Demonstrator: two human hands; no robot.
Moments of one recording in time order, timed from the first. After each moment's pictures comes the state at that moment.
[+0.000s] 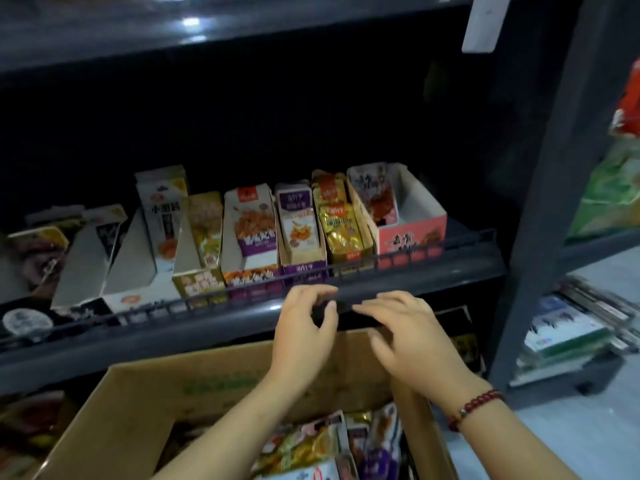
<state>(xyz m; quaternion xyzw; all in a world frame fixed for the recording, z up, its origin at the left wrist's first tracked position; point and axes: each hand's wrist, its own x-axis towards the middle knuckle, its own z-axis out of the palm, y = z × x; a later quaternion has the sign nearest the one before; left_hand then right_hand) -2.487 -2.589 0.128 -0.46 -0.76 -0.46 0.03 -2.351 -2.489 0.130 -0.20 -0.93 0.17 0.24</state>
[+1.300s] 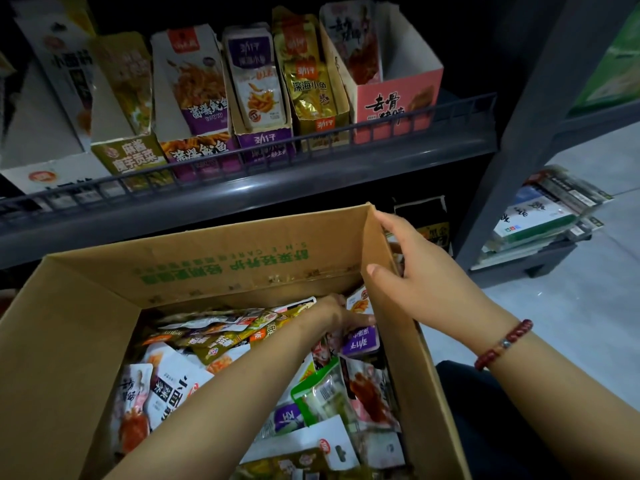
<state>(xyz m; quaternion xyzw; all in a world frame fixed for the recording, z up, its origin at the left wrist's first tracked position) -2.451 -2.557 -0.050 -0.29 -0.79 -0.19 -0.51 -2.294 -2.517 0.101 -0.31 -0.86 0.38 0.13</state>
